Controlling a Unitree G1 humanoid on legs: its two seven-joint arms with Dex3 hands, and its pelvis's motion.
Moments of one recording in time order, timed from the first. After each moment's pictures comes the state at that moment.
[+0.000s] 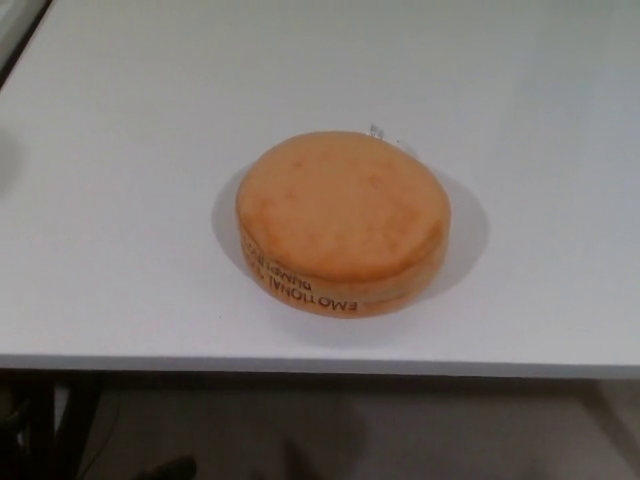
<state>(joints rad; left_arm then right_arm) 0.50 0.33 -0.07 -0.30 -0.48 0.44 -0.07 0.57 -0.56 -0.30 0.03 0.24 -0.23 0.64</state>
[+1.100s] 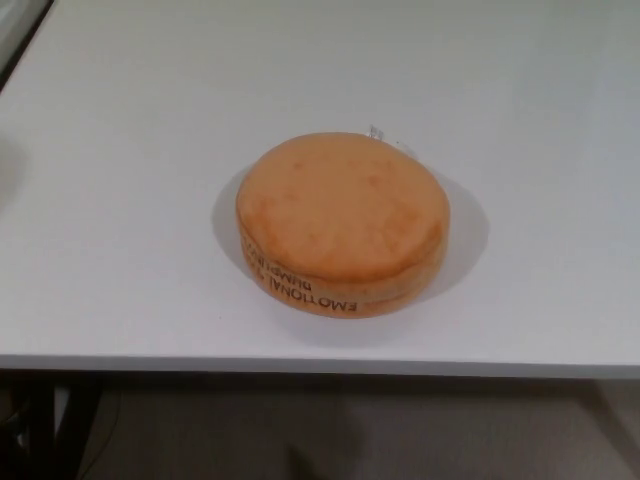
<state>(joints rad) 0.54 0.24 -0.06 0.11 -0.37 -0.10 -0.13 0.58 -0.55 -0.29 0.09 0.24 -0.31 0.64</state>
